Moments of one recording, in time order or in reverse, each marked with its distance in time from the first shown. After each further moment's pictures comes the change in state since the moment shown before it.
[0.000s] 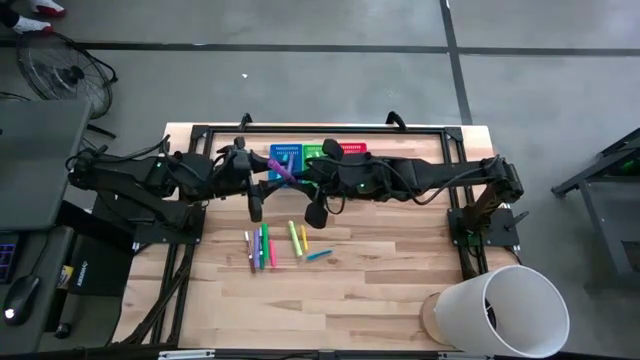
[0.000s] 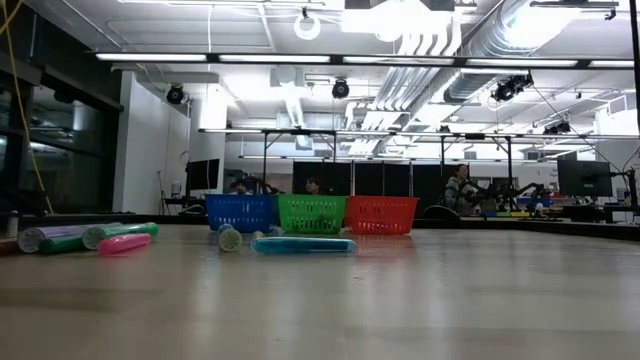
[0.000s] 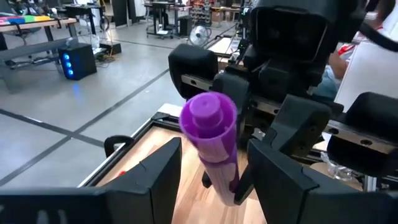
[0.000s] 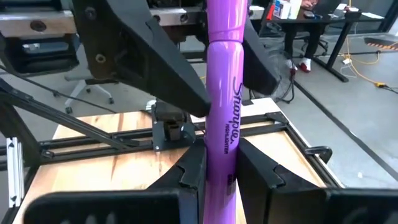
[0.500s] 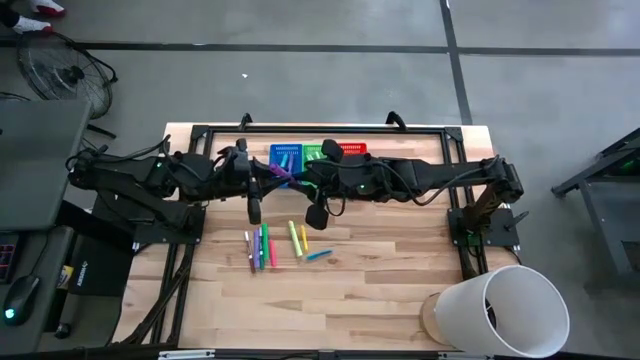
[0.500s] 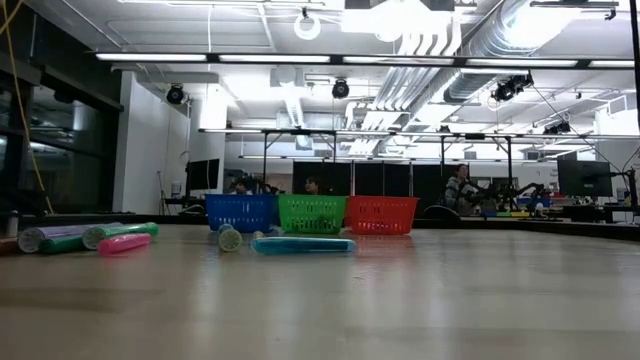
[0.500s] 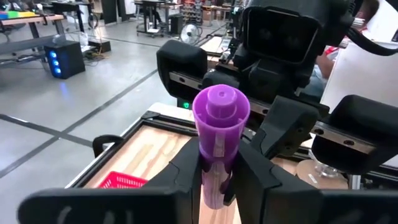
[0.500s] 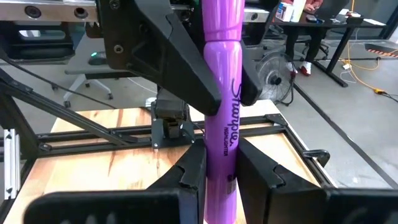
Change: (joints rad) left arm 0.000 0.000 0.000 0.001 0.038 -0.008; right arm 0.000 0.000 0.000 -0.003 -0.003 -0.031
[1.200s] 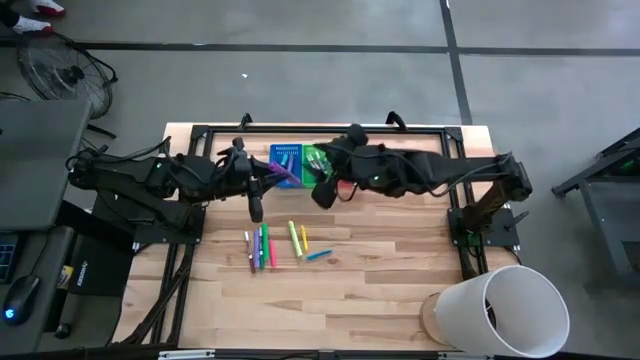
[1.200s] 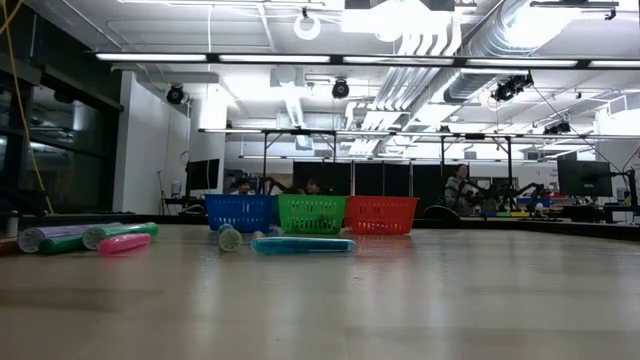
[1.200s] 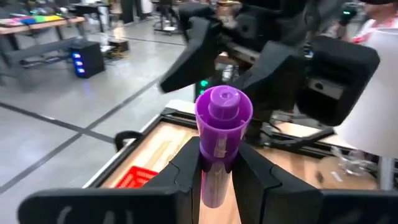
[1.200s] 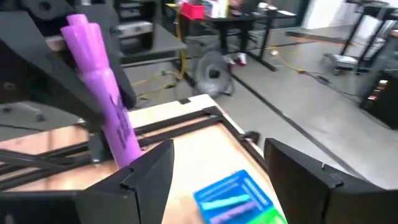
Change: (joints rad) left arm -0.001 0.000 0.001 -0.032 -0.079 0.014; right arm -0.002 -0.069 0.002 -0.108 0.269 0.098
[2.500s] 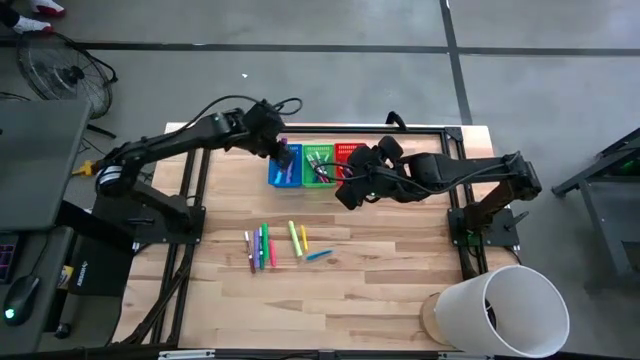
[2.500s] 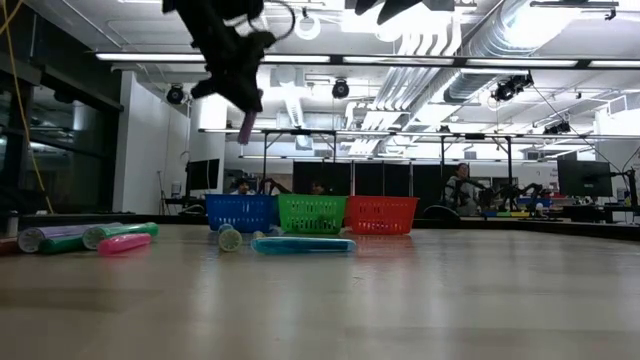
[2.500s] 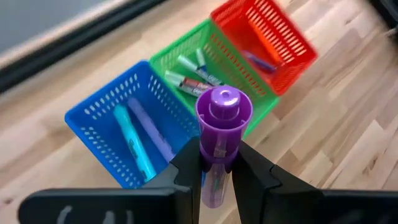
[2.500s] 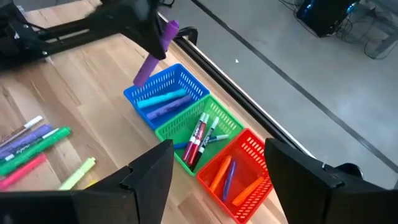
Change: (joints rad) left arm 0.732 0.323 0.000 -0.422 0.613 -0.293; right arm 0.004 -0.069 -0.111 -0.517 0.143 0.363
